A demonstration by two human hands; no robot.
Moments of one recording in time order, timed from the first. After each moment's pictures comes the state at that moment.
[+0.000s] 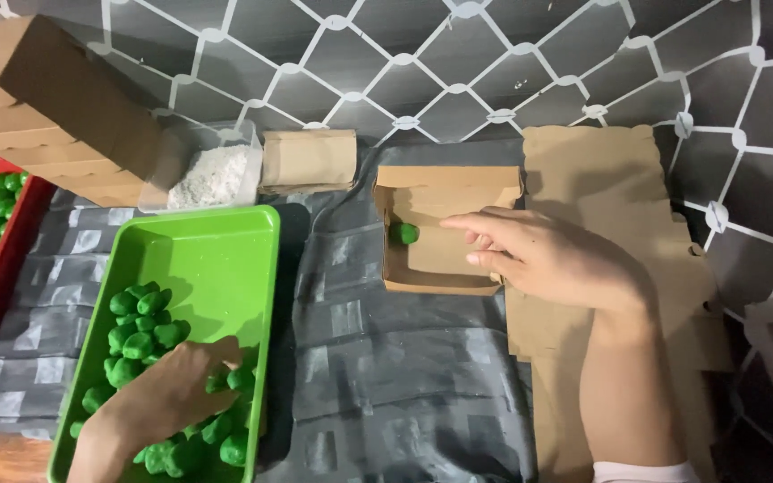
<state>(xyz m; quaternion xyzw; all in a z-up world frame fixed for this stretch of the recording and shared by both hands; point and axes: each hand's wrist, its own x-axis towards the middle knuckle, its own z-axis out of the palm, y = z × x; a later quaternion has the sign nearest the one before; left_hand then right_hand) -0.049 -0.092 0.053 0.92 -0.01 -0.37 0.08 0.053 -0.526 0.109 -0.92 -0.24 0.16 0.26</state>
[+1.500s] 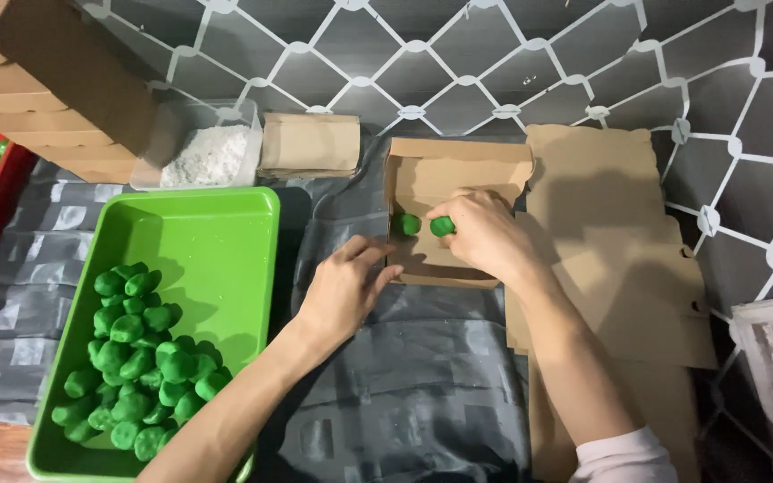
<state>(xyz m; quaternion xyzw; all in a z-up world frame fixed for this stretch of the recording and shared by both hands) 0.022 -0.252 -0.007 0.92 -0.21 0.10 0.31 0.093 -0.469 0.044 -0.96 -0.17 0.13 0.18</state>
